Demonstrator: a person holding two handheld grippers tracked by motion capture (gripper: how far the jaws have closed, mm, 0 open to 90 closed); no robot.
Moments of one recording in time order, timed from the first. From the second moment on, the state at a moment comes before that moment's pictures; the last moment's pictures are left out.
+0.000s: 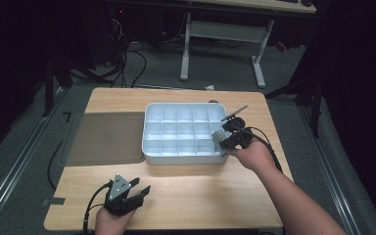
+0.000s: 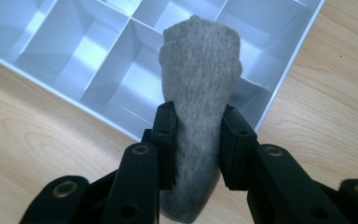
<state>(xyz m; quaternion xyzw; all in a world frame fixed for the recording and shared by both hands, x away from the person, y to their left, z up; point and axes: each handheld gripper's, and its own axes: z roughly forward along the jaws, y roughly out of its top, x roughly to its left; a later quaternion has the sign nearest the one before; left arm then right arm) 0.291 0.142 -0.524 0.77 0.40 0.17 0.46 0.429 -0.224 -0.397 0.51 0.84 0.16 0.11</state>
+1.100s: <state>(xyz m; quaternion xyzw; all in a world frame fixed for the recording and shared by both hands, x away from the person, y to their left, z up) 0.293 0.142 -0.525 0.77 0.40 0.17 0.46 0.459 -0.214 -0.437 0.53 0.84 0.08 0.10</state>
